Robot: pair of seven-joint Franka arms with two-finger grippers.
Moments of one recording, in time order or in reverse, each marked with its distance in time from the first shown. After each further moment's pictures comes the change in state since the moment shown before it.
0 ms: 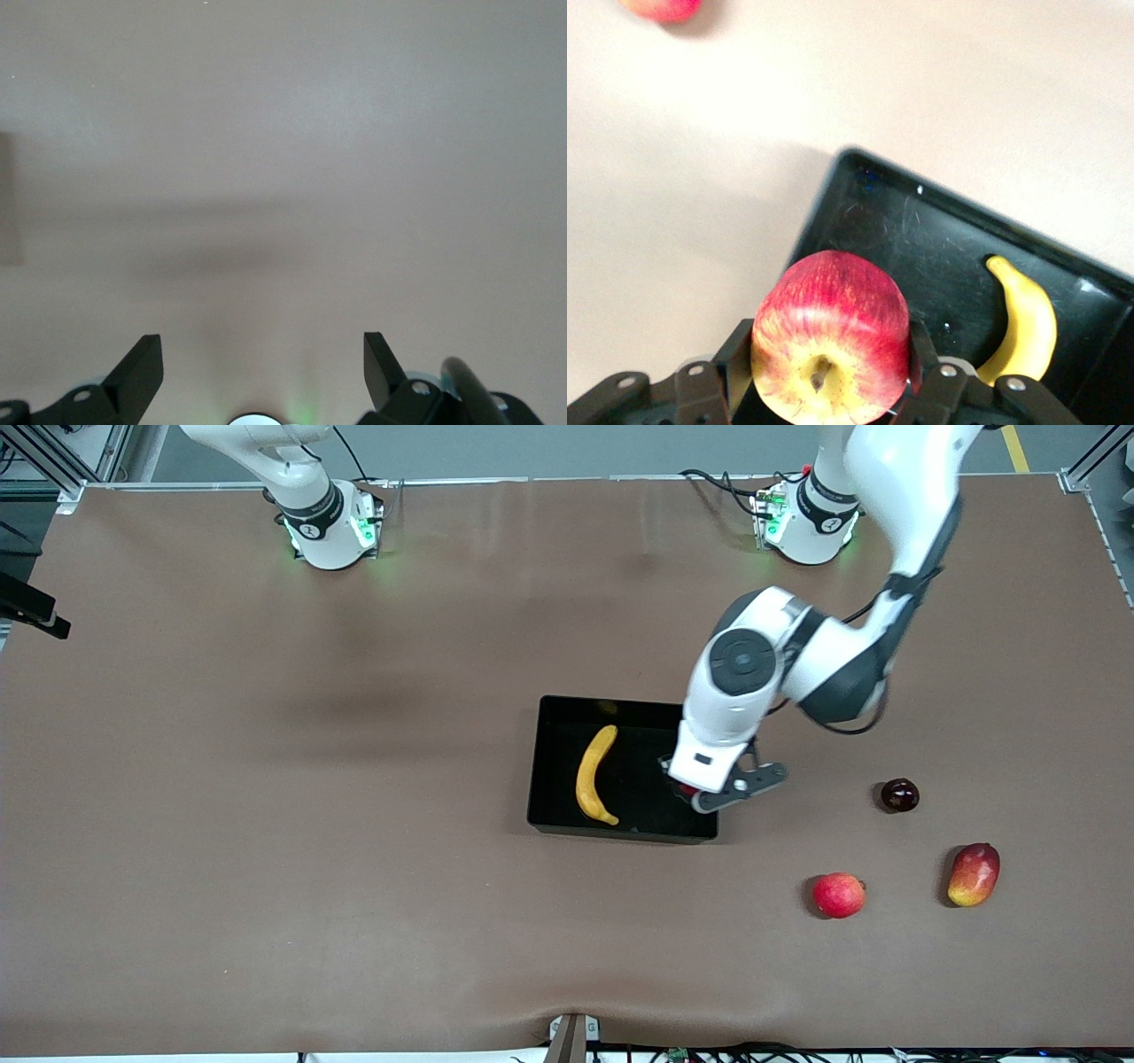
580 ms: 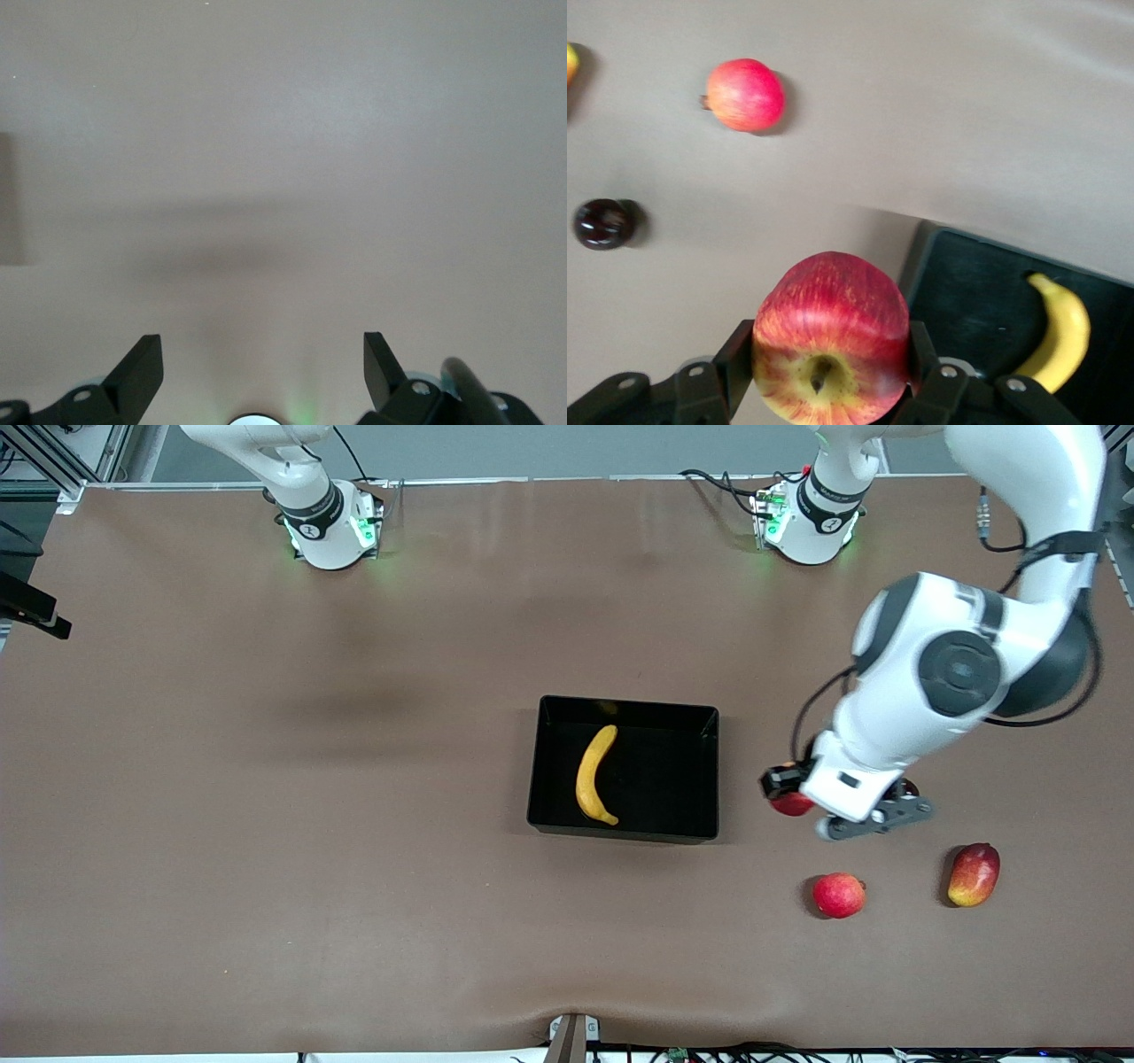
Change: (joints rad) left arm 0.212 -0.042 0.002 0.117 -0.106 -0.158 0.416; right arm 0.000 0.000 0.001 0.000 0.000 0.001 0.000
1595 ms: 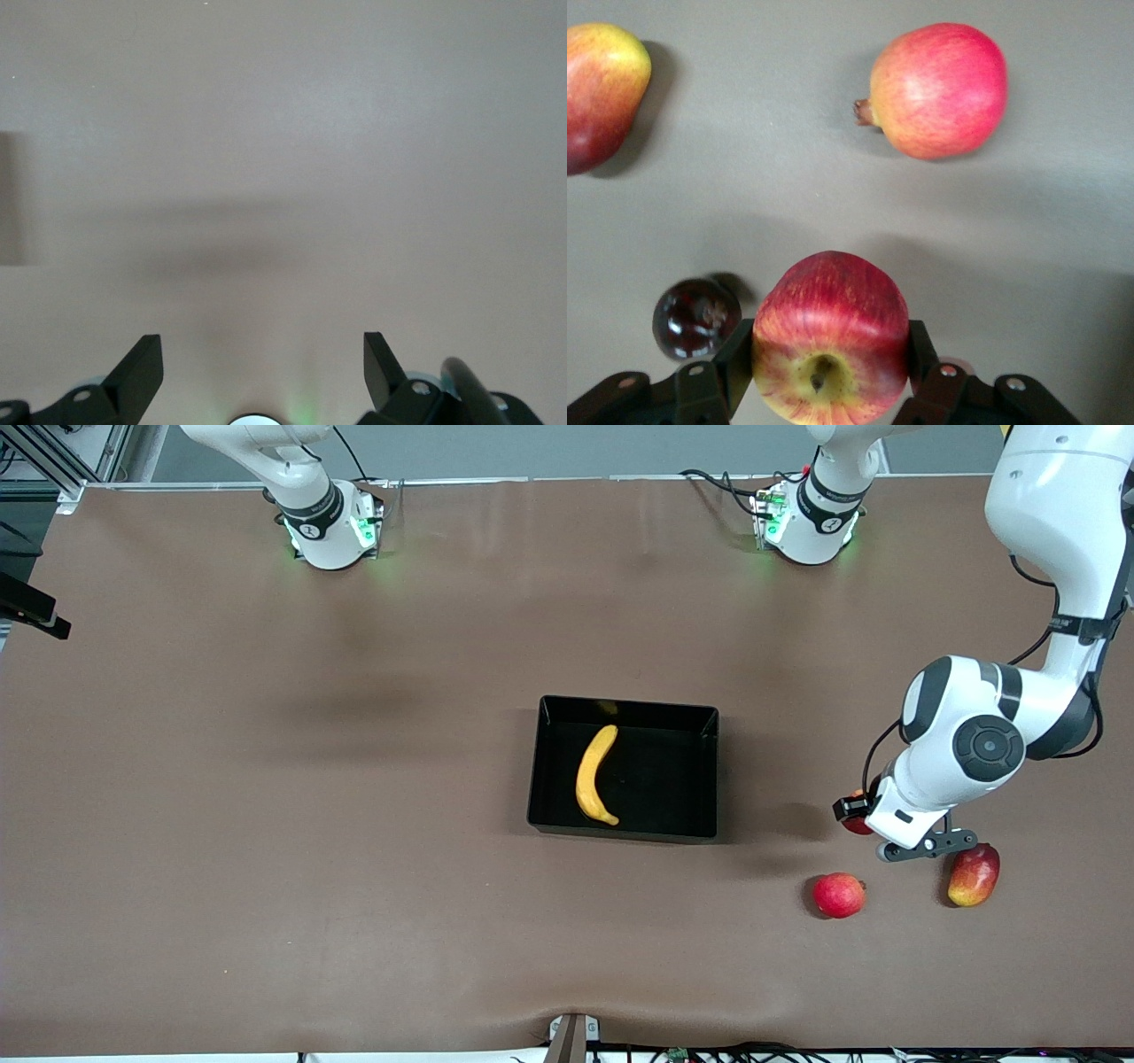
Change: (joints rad) left arm 0.219 0.100 0.006 -0.311 0.240 0.370 0.101; right arm 0.000 0.001 -0.001 0.000 0.000 0.000 0.000
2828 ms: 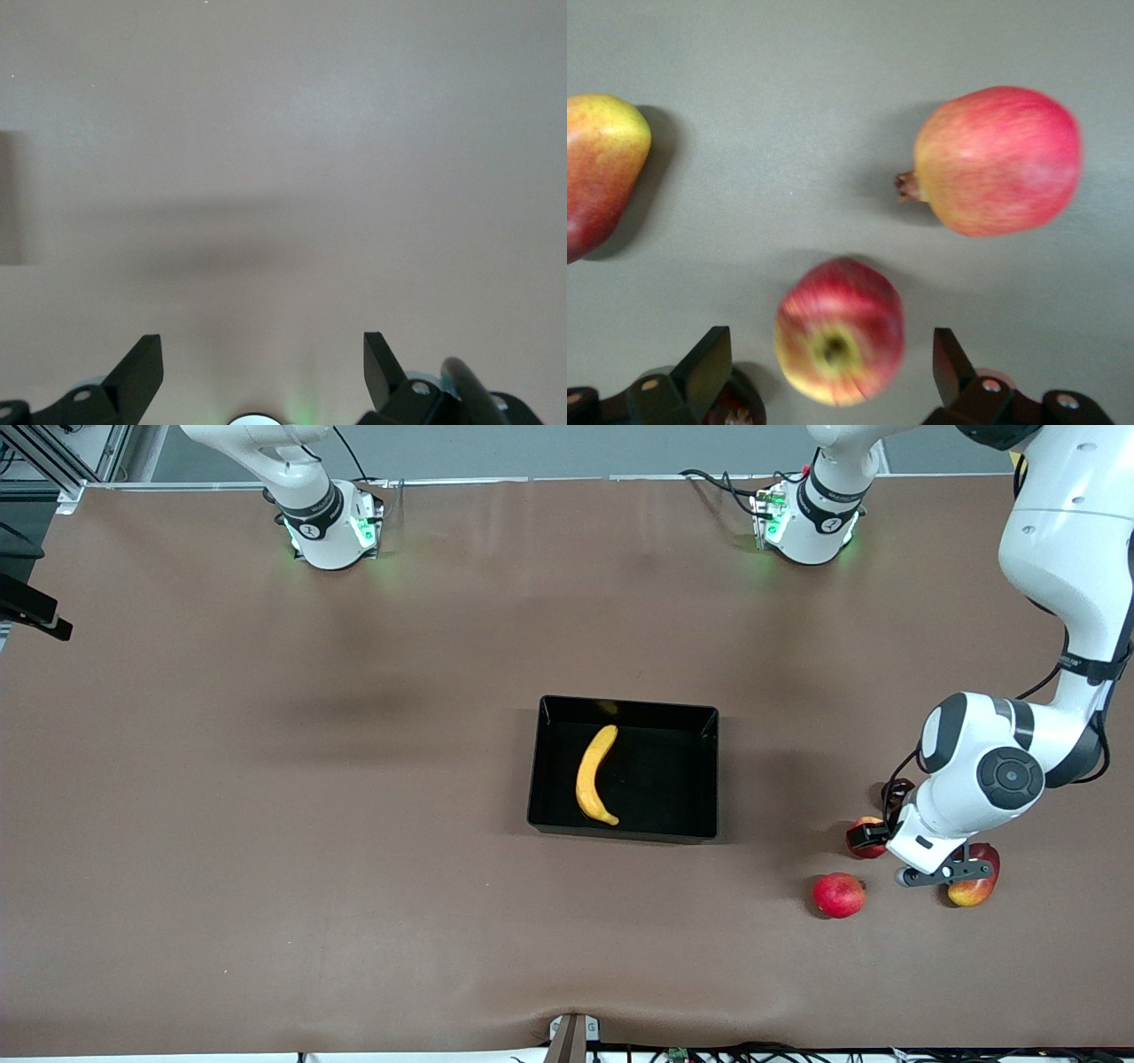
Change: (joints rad) left arm 0.058 0.105 -0.017 0.094 0.030 0.052 0.097; right arm 0.000 0.003 0.001 0.000 0.000 0.000 0.000
